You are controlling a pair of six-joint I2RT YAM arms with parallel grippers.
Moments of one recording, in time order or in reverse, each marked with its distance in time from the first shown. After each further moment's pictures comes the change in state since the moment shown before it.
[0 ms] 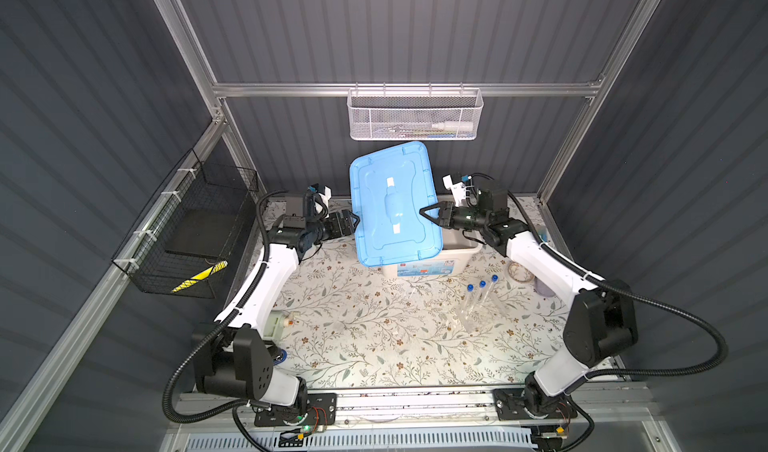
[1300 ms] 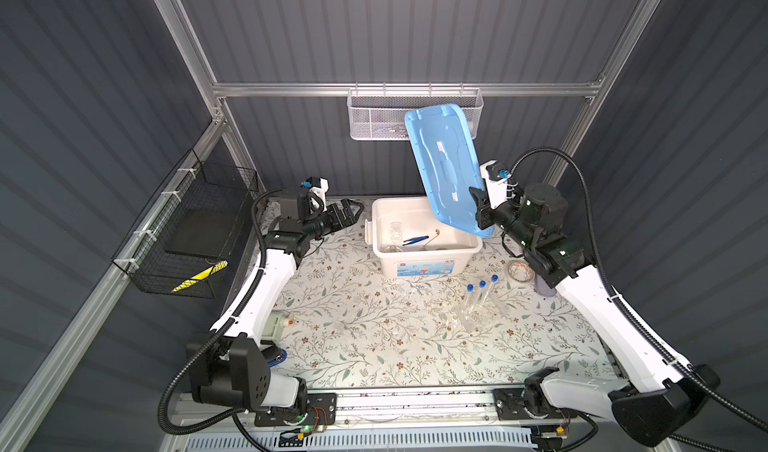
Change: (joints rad) left arm 0.000 -0.037 -0.041 0.203 0.160 -0.207; right arm 0.090 -0.408 -0.047 -0.166 0.748 -0.850
